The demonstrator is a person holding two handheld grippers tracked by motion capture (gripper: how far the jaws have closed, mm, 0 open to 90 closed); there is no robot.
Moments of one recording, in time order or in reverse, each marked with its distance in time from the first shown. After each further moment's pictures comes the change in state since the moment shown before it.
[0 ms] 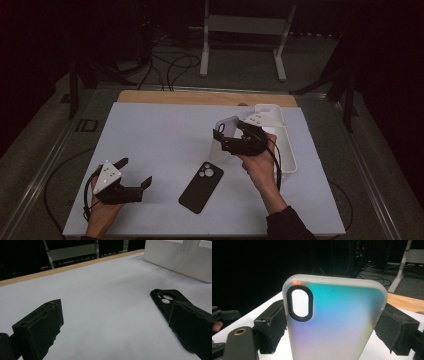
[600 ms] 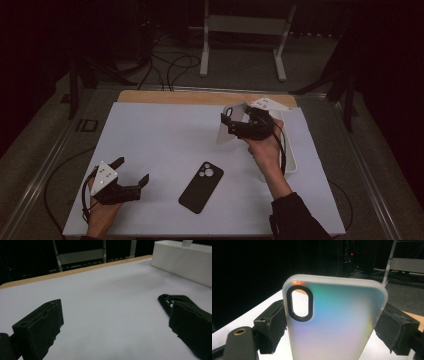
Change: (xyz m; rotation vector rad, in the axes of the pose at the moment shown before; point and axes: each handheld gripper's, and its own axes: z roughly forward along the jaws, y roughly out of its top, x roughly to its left) left arm 0.003 -0.004 -0.003 -0.041 0.056 -0.031; right arm -0.028 0.028 0.008 -0.026 -0.066 -0.020
